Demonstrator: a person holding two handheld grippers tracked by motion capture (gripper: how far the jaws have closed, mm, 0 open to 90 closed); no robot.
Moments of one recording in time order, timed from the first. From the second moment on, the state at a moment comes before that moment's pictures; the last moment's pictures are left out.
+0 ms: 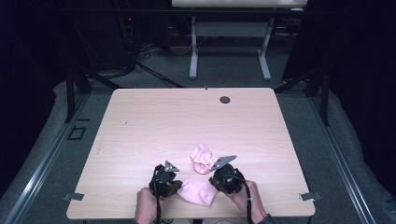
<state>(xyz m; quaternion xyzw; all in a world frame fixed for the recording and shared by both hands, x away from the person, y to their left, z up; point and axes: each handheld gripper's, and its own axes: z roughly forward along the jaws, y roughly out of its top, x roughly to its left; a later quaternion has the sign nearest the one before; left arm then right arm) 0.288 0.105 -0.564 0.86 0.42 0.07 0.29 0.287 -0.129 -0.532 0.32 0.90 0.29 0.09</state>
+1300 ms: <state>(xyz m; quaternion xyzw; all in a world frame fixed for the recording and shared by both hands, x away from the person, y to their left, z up) 0.264 0.106 -0.564 0.85 0.42 0.08 0.29 0.254 -0.105 -0.554 0.35 0.89 0.27 0.13</state>
